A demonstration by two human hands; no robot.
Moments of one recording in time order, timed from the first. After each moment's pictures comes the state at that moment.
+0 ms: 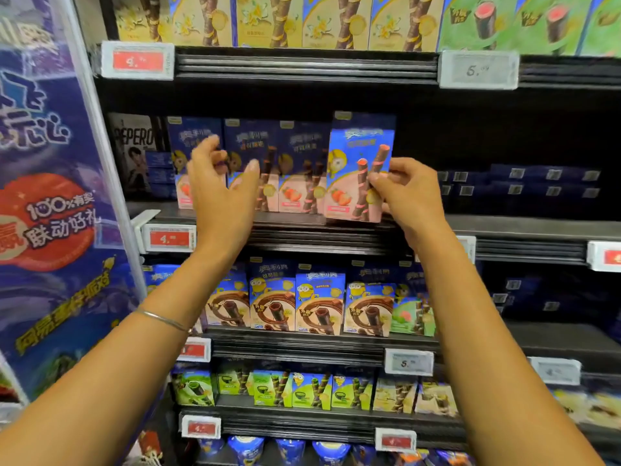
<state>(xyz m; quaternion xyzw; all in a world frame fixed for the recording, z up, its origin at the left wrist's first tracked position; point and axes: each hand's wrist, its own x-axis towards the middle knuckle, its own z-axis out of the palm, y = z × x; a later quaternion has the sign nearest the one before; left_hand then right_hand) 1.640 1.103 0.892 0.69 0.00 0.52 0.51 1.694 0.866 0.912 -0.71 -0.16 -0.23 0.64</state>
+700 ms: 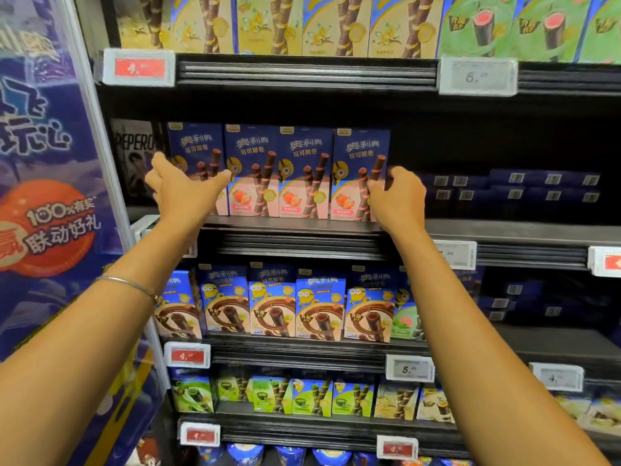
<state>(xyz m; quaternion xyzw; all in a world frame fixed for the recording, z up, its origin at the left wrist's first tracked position) 1.667 1.175 0.901 0.74 0.15 0.45 0.47 1.738 0.877 0.908 -0.83 -0.07 -0.33 0.45</state>
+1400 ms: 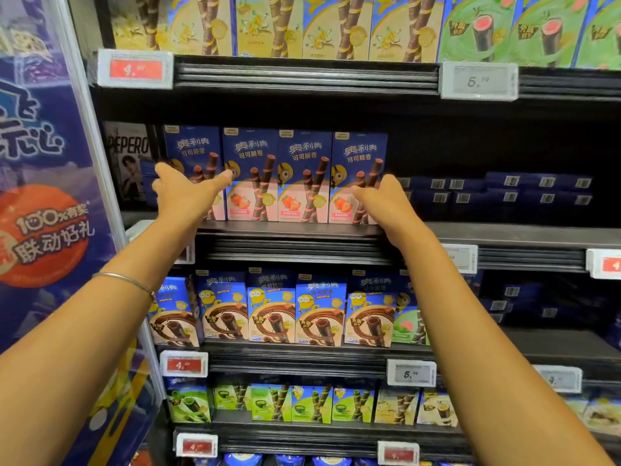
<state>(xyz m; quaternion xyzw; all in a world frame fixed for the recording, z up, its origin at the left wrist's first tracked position) 1.683 1.185 0.906 0.74 0.15 0.40 0.52 1.735 0.887 0.914 -0.77 -0.14 -0.14 0.61</state>
